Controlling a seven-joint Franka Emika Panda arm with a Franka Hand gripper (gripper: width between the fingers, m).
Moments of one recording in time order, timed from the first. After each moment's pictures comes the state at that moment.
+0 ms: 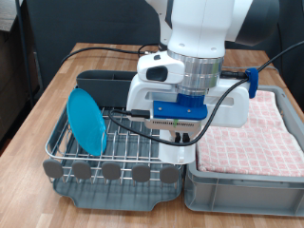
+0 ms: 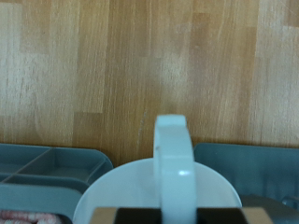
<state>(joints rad) 0.33 0.54 -0.37 -1.63 0.14 2.29 0.62</state>
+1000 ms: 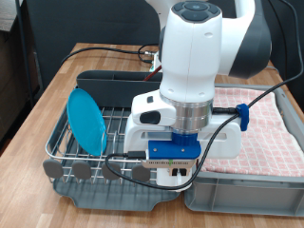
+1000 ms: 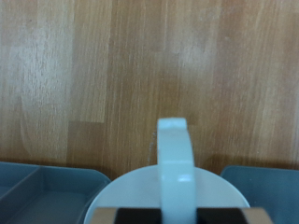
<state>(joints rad) 0.25 0.67 -0.30 -1.55 0.21 2.30 0.57</state>
